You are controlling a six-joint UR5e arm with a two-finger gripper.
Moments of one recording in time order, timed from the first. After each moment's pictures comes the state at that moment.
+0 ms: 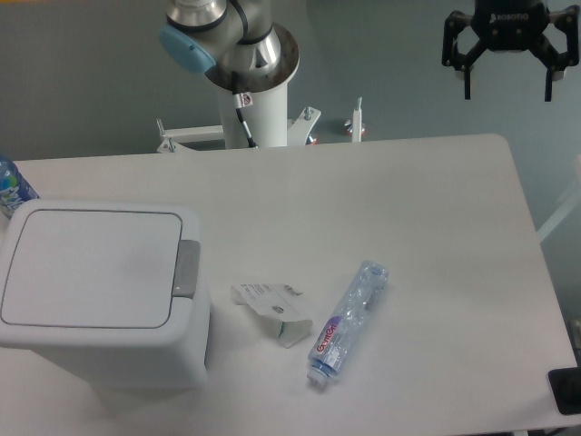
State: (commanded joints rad) arm 2.90 -1.57 -1.47 -1.21 1.34 1.33
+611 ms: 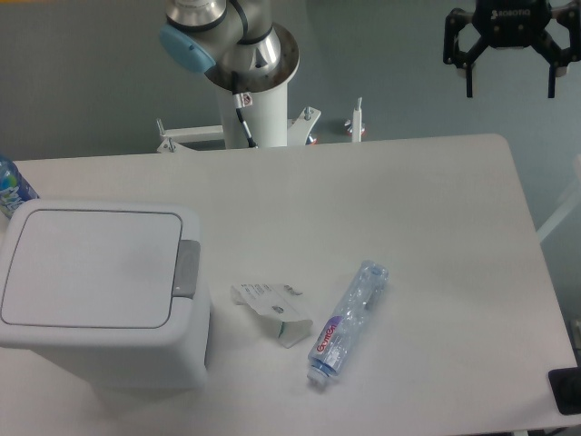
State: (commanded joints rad) arm 2.89 -1.58 -1.45 -1.18 1.33 1.03
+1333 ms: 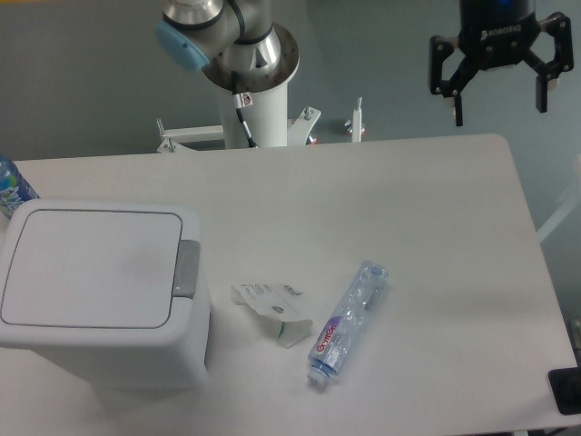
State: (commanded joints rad) arm 2.77 -1.60 -1.46 -1.12 1.34 0.76
